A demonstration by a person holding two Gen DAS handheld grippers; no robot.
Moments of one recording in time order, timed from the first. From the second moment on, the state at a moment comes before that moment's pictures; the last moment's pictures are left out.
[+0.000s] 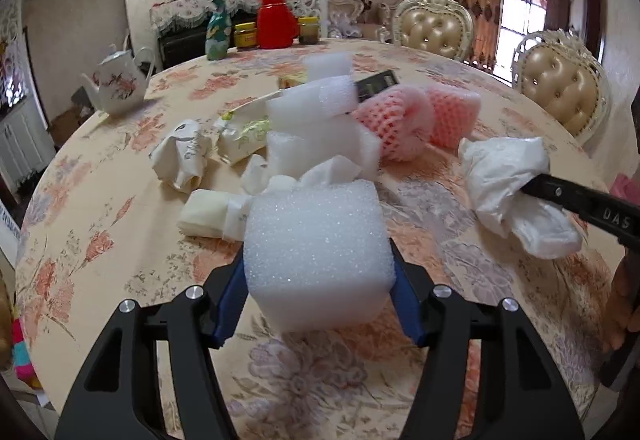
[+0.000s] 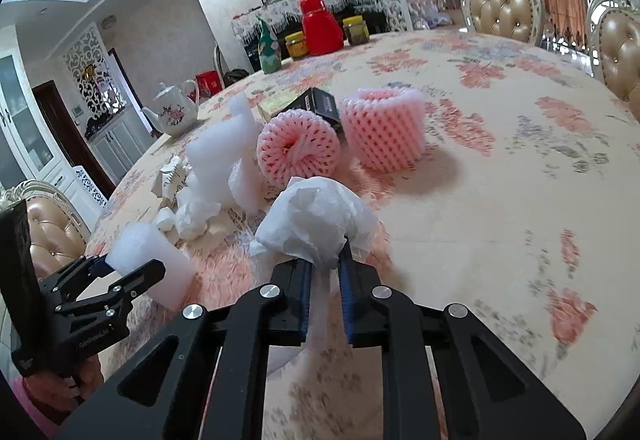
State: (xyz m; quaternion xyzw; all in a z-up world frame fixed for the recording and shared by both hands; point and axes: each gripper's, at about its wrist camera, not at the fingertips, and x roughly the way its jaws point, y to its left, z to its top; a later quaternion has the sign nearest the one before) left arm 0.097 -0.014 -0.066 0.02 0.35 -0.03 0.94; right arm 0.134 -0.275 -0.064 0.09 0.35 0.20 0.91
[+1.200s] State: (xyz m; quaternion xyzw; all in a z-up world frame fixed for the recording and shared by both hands) left arm 0.077 -0.336 -0.004 0.10 0.22 -0.36 0.90; right arm -0.020 -0.560 -0.029 0.12 0.21 -0.14 0.96
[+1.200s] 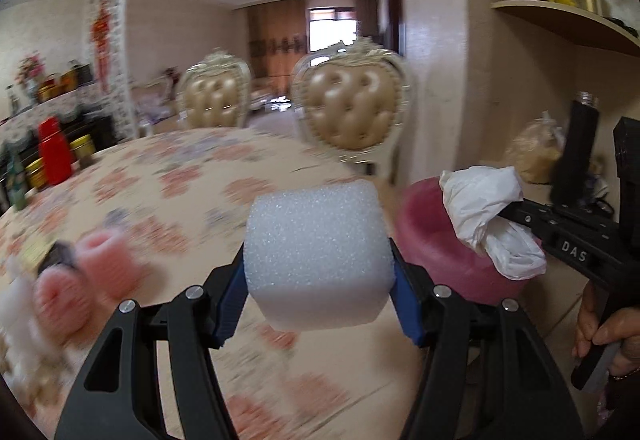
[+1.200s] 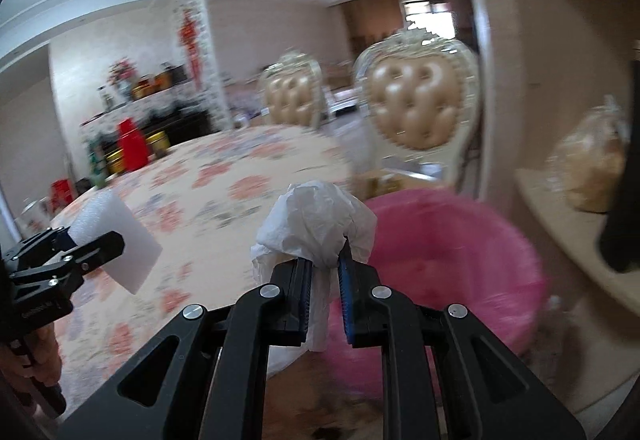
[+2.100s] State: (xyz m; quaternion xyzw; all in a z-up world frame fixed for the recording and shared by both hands) left arm 0.125 -0.547 -0.021 0.08 0.28 -0.48 0.83; right arm -0.012 -0.676 -0.053 0.16 0.22 -0.24 0.93
